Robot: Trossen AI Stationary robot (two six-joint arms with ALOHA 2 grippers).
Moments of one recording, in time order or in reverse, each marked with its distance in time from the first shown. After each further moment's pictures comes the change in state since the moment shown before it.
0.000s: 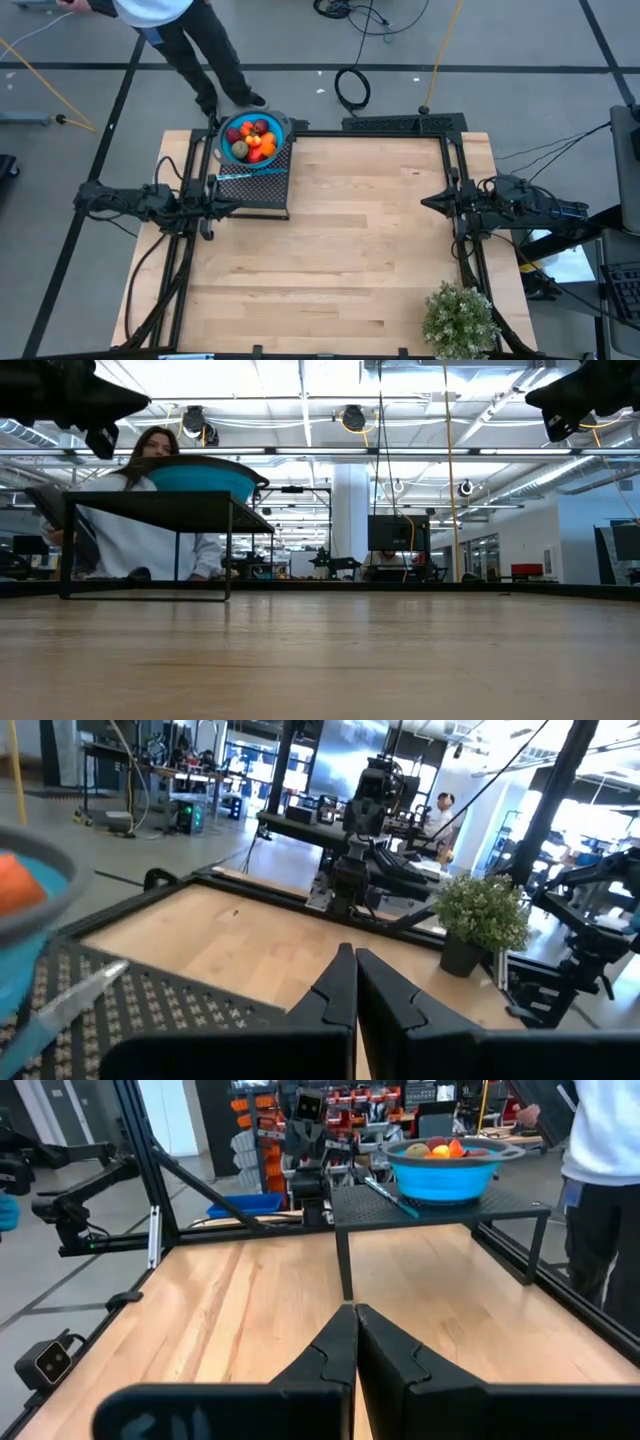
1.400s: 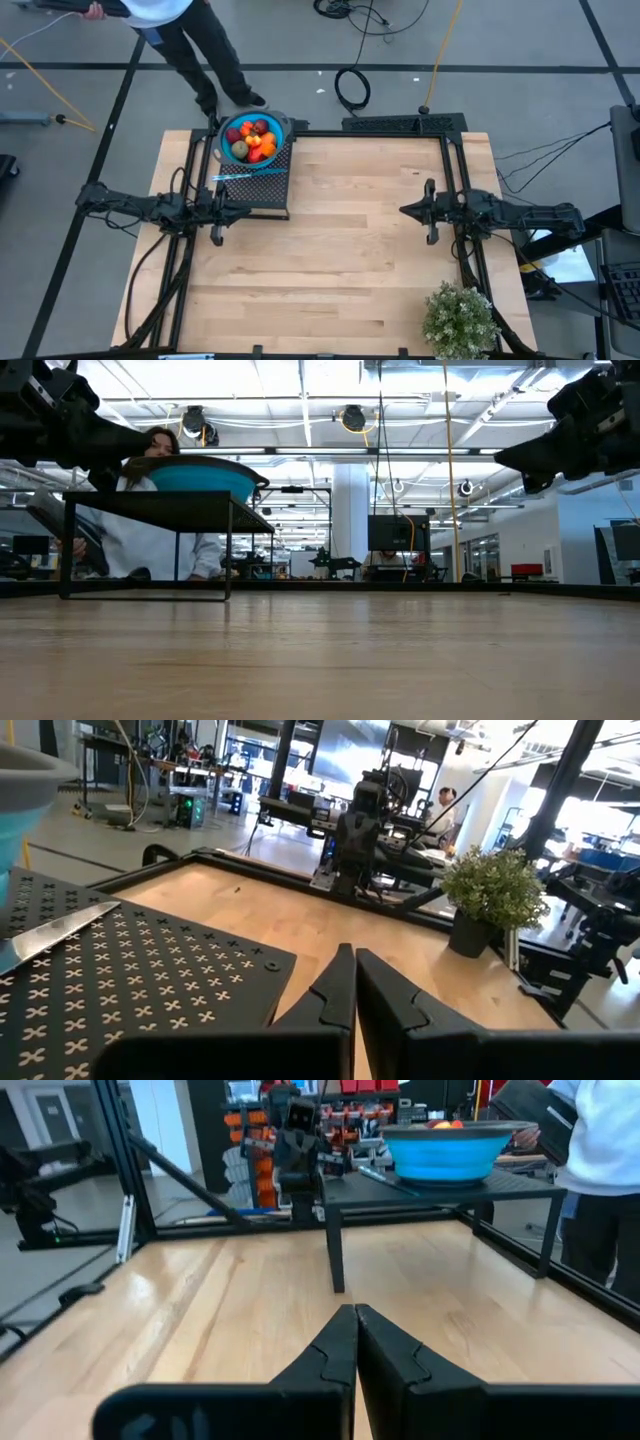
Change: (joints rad) left arm 0.001 -0.031 -0.202 0.165 0.004 -0.009; right arm 0.000 0.000 -0.387 0.459 0.026 -0.025
